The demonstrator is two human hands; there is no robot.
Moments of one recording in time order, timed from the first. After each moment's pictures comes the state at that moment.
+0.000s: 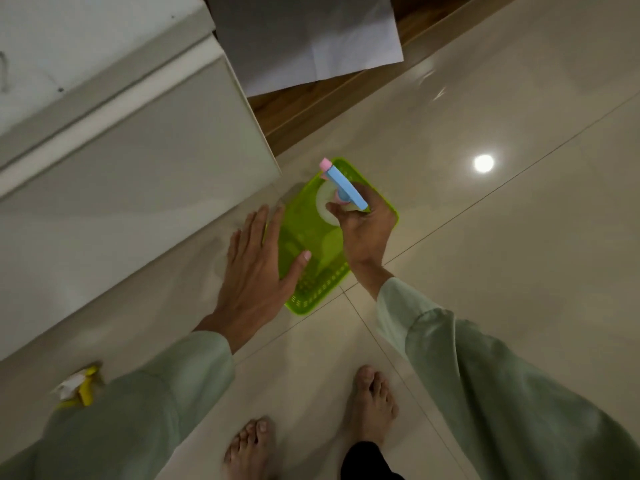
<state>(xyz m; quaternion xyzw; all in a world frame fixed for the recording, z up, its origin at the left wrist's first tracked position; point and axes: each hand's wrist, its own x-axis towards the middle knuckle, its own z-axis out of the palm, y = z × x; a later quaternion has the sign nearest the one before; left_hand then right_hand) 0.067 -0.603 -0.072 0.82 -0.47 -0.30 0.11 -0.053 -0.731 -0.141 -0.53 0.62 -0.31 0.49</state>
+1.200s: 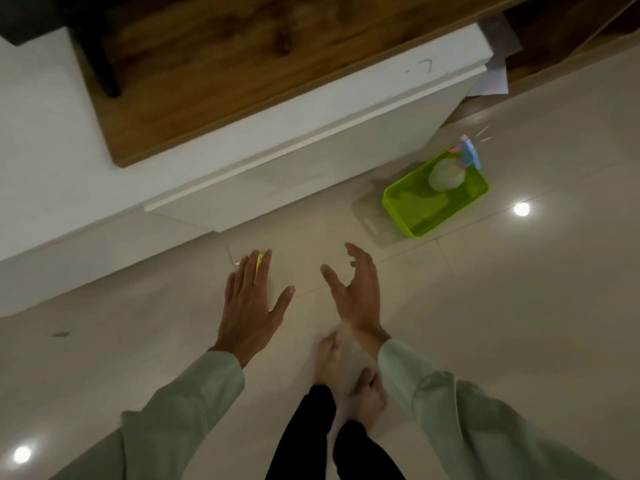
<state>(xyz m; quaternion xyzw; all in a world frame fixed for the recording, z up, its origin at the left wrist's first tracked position) 0.160 -0.208 0.119 0.88 -0.36 -0.28 0.11 0.026 -0.340 0.086 -0.68 0.54 -0.09 0.49</state>
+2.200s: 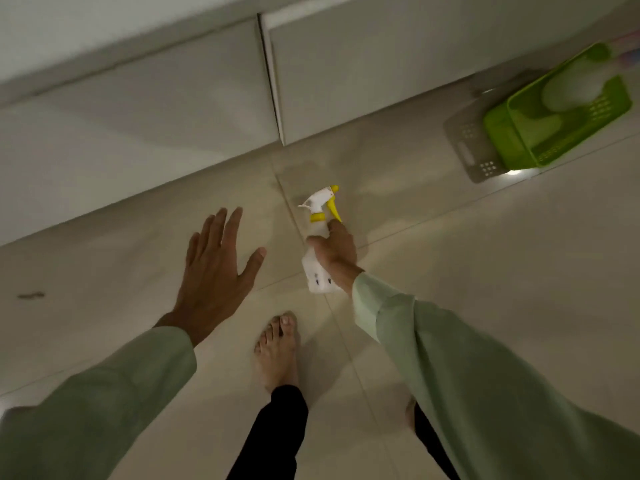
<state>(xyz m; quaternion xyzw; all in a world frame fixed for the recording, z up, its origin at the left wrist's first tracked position) 0.325 -0.012 -0.042 0.87 -0.36 -0.34 0.10 0.196 -0.167 -0.124 -0.59 0.63 0.15 0.48</state>
